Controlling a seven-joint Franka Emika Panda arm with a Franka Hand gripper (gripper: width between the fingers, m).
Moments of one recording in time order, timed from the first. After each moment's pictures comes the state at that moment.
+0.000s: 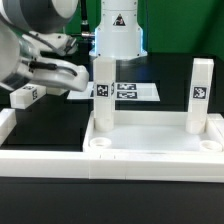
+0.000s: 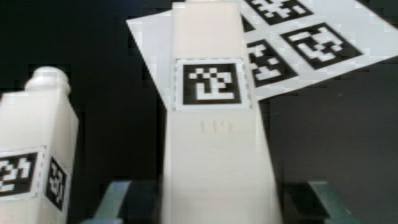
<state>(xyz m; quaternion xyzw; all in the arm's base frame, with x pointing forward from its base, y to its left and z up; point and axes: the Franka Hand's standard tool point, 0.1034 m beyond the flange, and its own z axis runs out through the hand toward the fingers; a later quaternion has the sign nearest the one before) 0.442 -0.151 0.059 -0.86 0.19 0.47 0.12</state>
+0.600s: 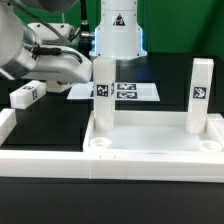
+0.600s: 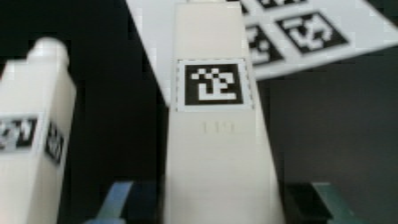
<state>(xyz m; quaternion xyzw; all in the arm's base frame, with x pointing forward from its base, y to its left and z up) 0.464 -0.152 0.060 -0.90 0.17 0.39 0.10</state>
